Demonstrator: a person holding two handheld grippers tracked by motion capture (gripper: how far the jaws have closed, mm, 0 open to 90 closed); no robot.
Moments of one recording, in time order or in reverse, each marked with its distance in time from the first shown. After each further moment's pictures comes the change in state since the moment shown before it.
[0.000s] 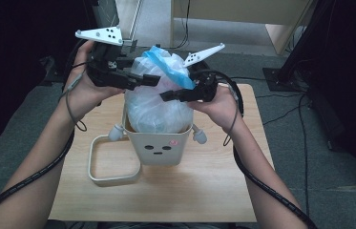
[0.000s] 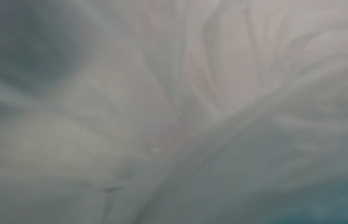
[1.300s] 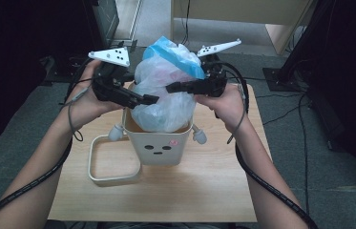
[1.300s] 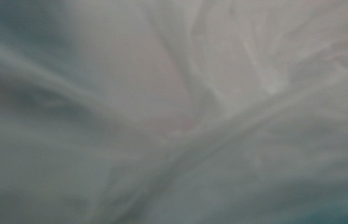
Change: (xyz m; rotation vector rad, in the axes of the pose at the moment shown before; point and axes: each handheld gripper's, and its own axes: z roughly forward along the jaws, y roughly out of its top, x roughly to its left) left arm 0.001 -0.036 0.024 0.108 -0.016 0.013; right arm -0.009 0.001 -0.020 -0.133 0.069 0.119
